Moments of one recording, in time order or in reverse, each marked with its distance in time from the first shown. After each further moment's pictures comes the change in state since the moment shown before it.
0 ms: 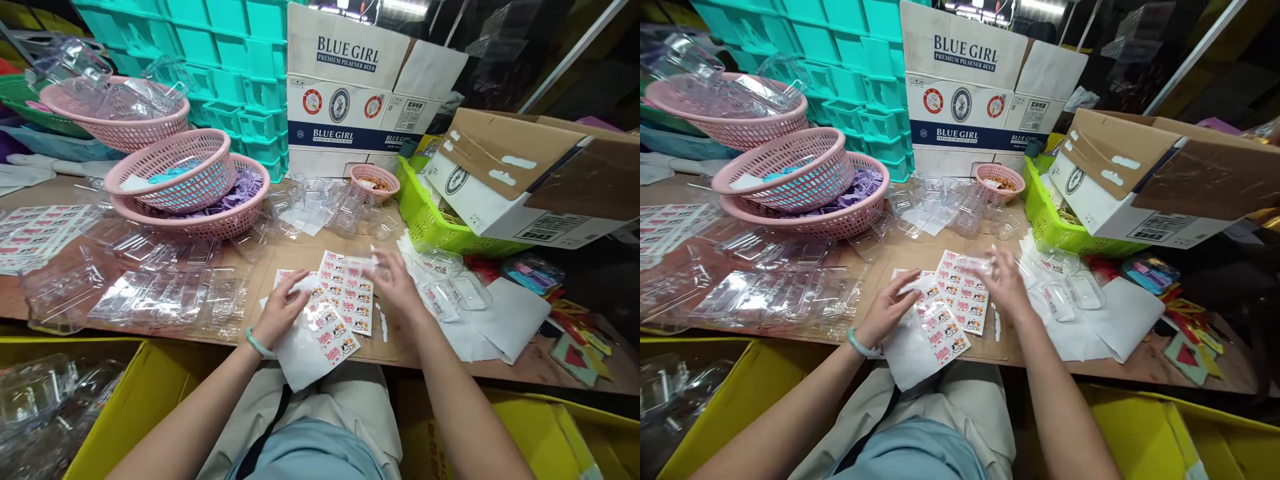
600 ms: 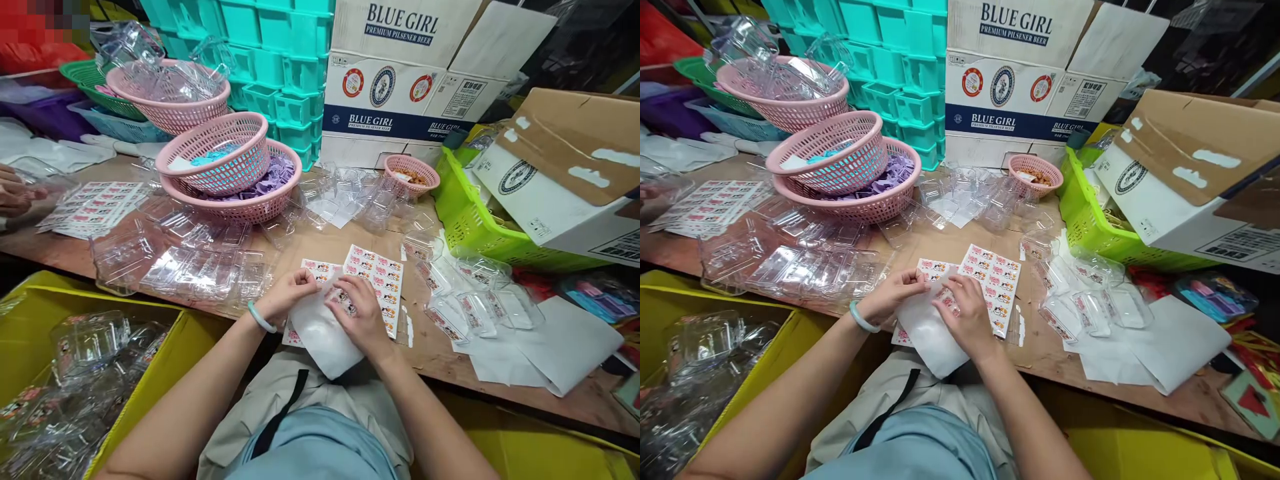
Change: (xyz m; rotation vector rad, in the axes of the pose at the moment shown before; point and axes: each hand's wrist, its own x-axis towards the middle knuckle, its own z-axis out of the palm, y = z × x) left_hand 0.007 0.011 -0.037 -0.011 -0.132 -0.355; right_hand -0.043 -0.053 0.103 -0.100 0.042 -0.441
